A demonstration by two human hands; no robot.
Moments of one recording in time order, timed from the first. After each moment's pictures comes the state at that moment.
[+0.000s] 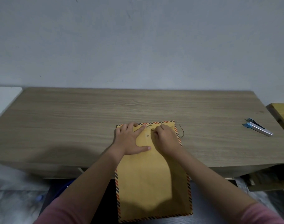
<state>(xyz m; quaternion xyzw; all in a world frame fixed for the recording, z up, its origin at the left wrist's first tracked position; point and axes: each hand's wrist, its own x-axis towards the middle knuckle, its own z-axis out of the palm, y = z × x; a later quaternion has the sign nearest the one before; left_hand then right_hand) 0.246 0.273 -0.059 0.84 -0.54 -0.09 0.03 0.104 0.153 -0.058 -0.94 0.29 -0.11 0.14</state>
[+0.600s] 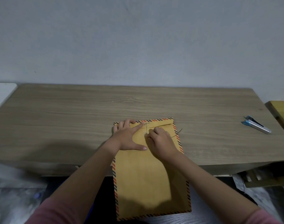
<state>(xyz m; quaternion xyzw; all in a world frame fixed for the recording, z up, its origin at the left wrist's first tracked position) 0.255 0.268 -0.047 0.82 -0.53 -0.21 0.02 0.096 0.176 -0.063 -0.95 0.22 -0.15 0.14</state>
